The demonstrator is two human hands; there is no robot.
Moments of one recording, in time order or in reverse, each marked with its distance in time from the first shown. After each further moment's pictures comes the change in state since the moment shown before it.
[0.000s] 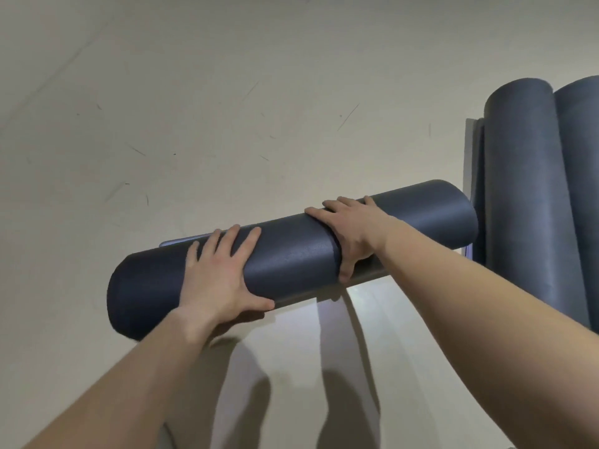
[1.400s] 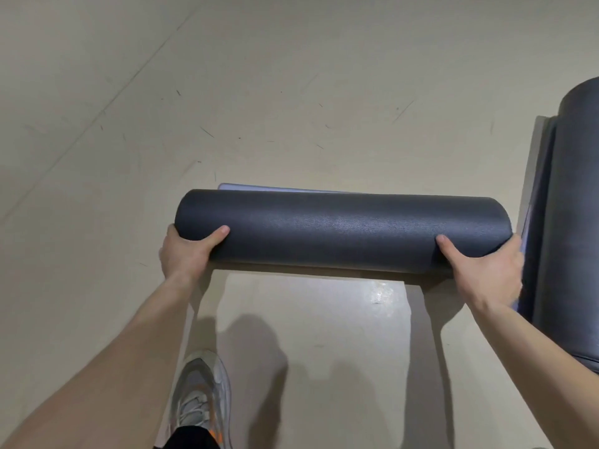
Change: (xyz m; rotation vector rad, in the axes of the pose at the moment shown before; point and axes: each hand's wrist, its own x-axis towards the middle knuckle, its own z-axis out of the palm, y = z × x) left_hand -0.045 -0.110 0.008 -1.013 0.473 -0.832; right_hand -0.095 0.014 0.098 0.993 0.776 1.007
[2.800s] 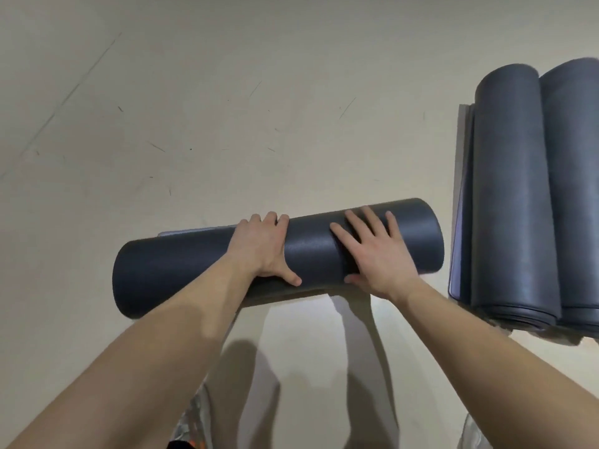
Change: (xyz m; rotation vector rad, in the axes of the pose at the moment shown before) left_hand -0.081 0.095 0.112 1.217 -0.523 1.023; right_hand -0.045 -0.030 0.006 -0.906 -0.441 -0.993
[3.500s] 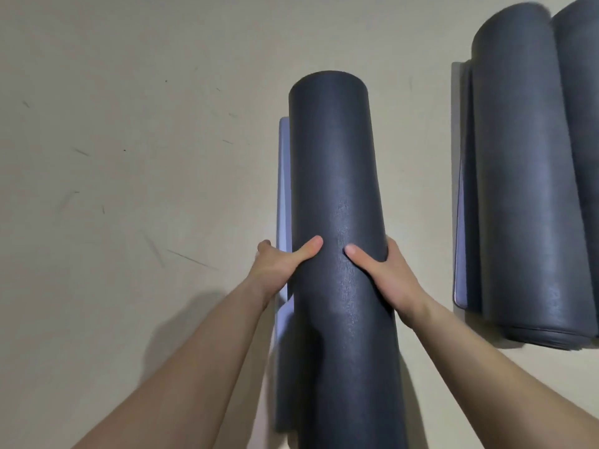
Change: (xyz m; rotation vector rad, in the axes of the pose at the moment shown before) left_hand 0.065 0.065 0.026 -1.453 -0.295 -0.499; right_hand 0.018 0.044 0.062 1.724 0.049 0.616
